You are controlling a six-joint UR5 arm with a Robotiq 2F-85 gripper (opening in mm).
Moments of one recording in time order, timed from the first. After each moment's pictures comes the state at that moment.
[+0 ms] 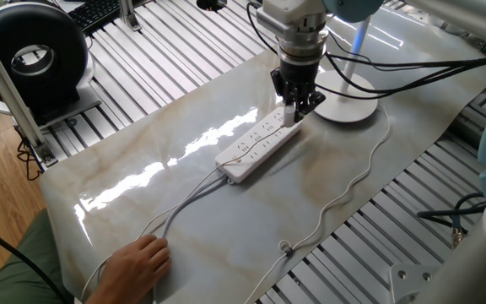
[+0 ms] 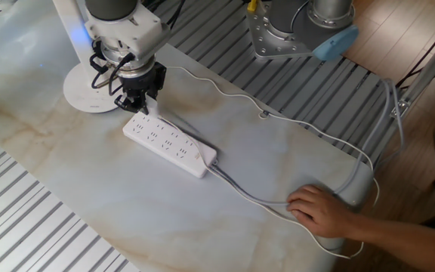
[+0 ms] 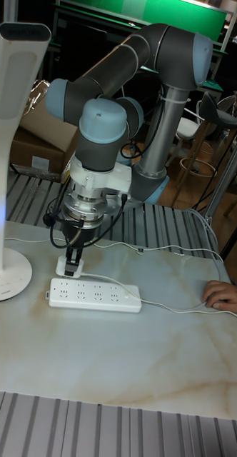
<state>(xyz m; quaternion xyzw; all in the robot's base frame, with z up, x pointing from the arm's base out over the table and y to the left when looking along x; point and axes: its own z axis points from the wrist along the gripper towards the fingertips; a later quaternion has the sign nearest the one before) 0.504 -0.078 0.066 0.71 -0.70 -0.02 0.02</state>
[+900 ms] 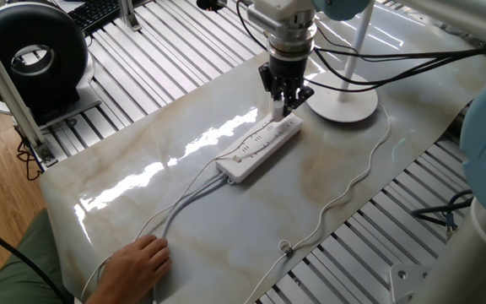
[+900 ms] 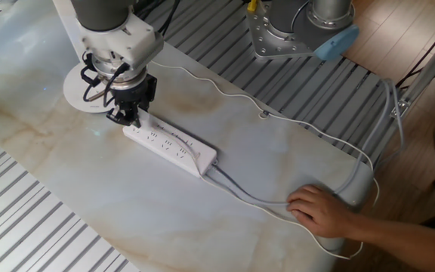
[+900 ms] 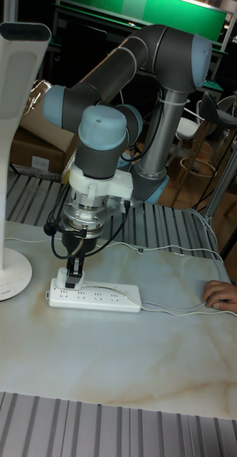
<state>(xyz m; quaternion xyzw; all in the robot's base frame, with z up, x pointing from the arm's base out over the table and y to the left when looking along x) 0.533 -0.071 0.059 0.73 -0.68 -0.01 0.00</state>
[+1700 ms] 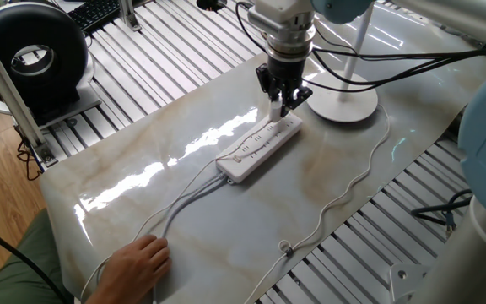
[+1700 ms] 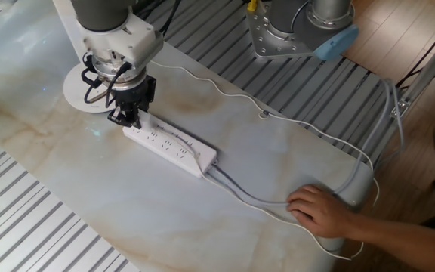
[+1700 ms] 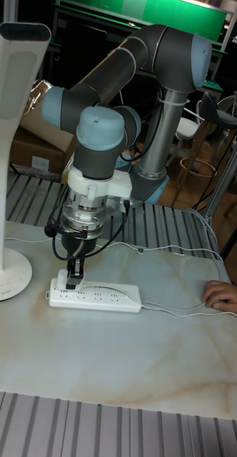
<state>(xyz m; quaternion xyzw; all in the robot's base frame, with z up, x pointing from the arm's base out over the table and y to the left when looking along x) 0.534 -0.072 0.057 0.75 -0.66 -0.01 0.00</state>
